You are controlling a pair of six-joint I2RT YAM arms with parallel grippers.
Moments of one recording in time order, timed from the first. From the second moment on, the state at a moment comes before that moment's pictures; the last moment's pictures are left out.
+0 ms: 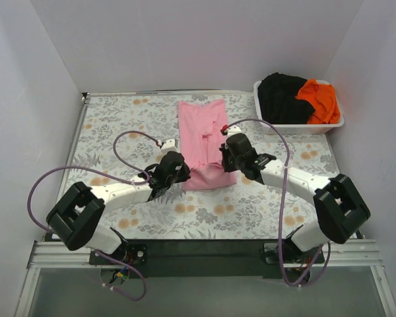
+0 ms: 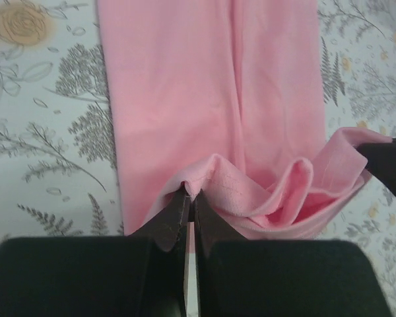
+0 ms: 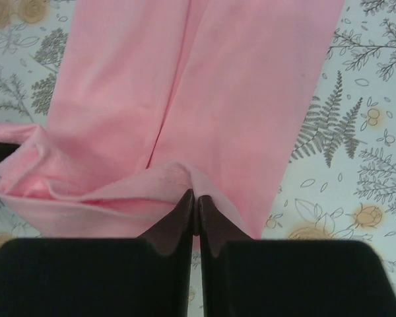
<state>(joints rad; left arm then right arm) -0.79 1.39 0.65 0.12 -0.32 -0.79 0.73 1.43 0.86 -0.14 0.15 0.32</state>
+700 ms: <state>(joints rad) -0.53 1.78 1.01 0.06 -0.12 -0.63 0.54 1.85 1.20 -0.13 -0.02 0.24</state>
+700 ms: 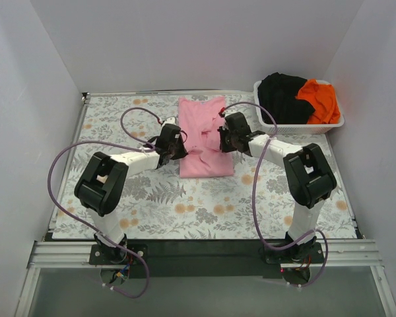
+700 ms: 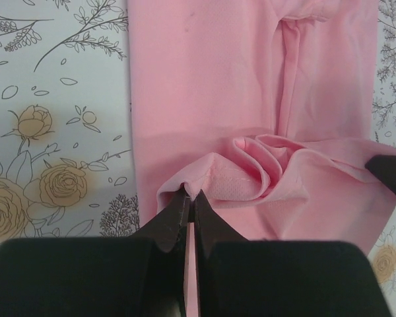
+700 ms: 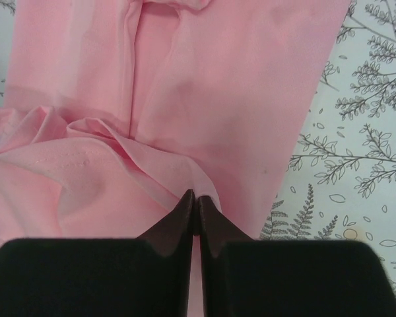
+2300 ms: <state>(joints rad) -0.37 1.72 1.16 0.11 -0.01 -0.56 0.39 1.94 1.46 -0.22 -0.09 0.15</state>
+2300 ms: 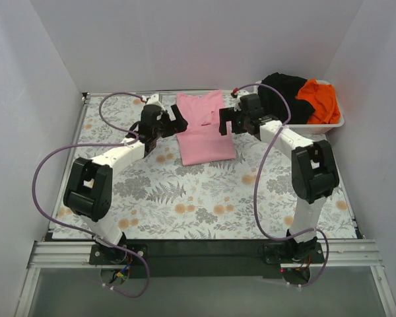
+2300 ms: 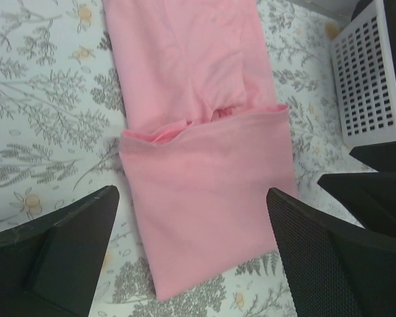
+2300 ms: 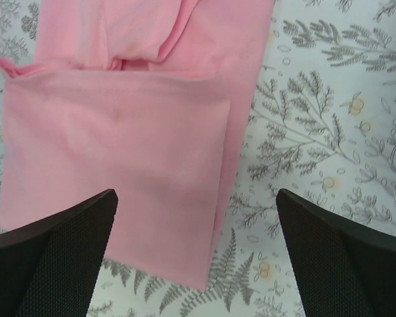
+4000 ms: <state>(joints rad) -0.45 1.78 0.87 0.25 0.12 -0.62 0.37 1.81 0.97 0.11 -0.25 0.29</state>
